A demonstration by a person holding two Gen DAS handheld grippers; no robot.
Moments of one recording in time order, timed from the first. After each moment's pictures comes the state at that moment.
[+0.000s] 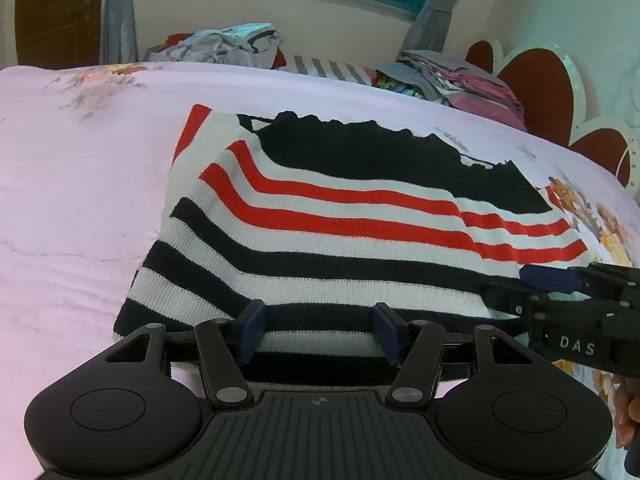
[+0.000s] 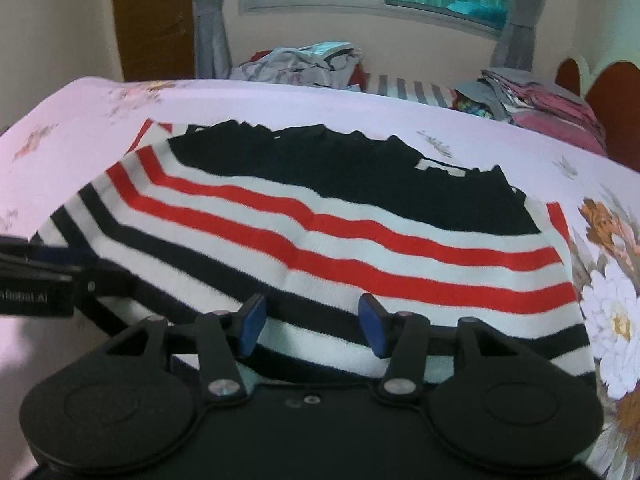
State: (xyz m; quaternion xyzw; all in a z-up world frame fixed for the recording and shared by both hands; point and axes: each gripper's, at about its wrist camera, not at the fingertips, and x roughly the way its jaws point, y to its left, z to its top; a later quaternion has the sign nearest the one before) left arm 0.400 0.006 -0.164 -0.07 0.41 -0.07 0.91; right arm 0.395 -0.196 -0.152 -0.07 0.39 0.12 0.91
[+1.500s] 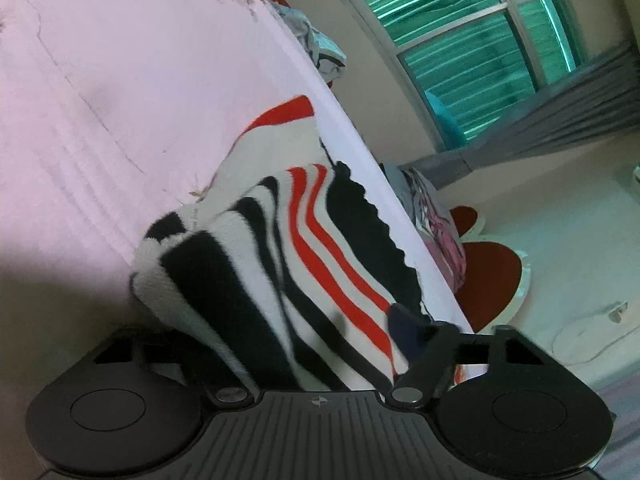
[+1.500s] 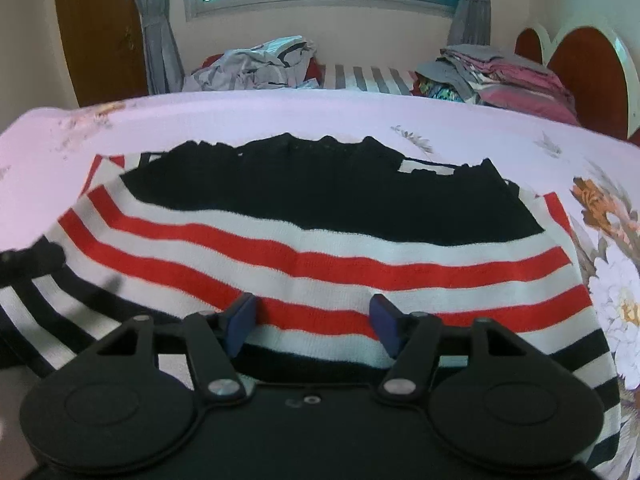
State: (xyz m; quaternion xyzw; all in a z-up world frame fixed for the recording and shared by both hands) left arm 0.415 0.077 -0.230 -0.46 0.33 -0.07 0.82; right arm 0.432 -0.174 -0.159 -0.04 0.39 0.04 0.92
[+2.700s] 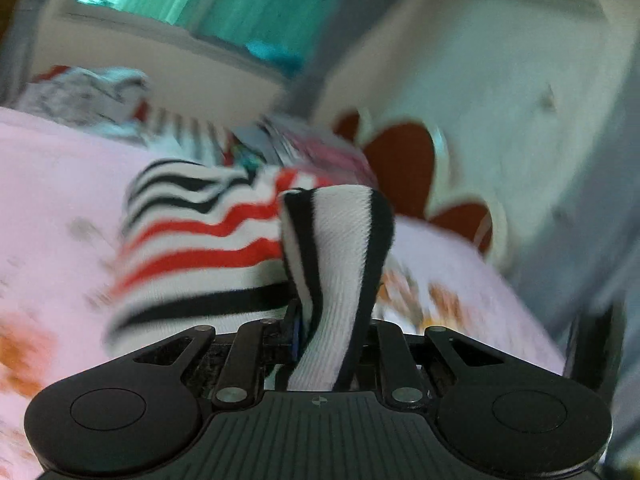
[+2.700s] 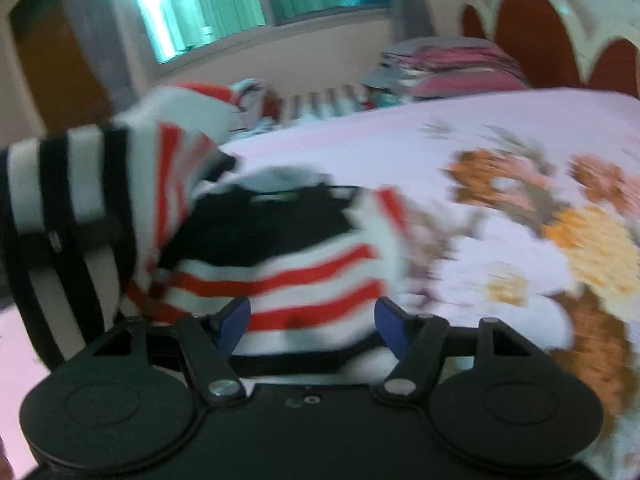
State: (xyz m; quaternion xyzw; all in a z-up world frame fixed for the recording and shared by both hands) left arm 0.433 -0.155 -0.126 -0.17 0.30 -0.26 0.90; right arm 0.391 -0.369 -0.126 0.10 0.36 0.01 0.93
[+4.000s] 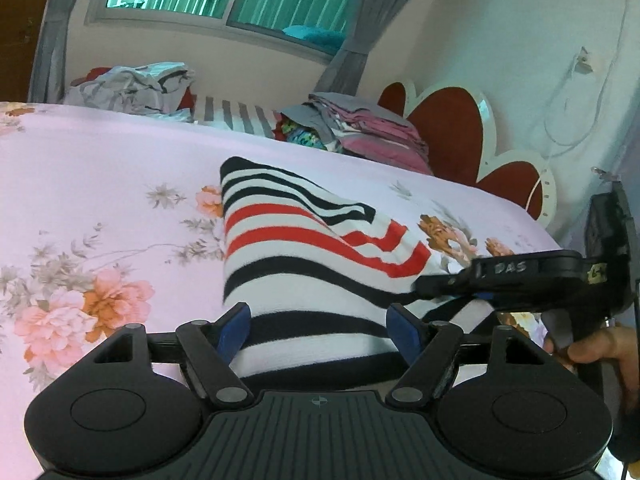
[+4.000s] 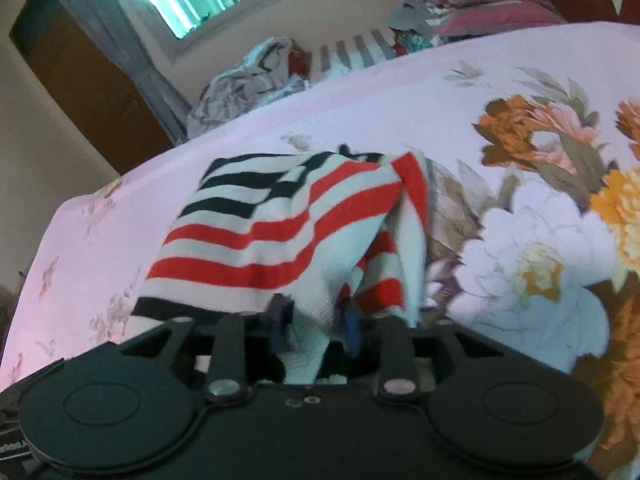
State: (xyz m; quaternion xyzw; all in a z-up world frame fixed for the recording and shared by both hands) left arm 0.400 -0.117 -0.122 -0.12 0.33 -0.18 0.92; right arm 0.425 -0.391 -0.128 0.17 0.42 0.09 0.88
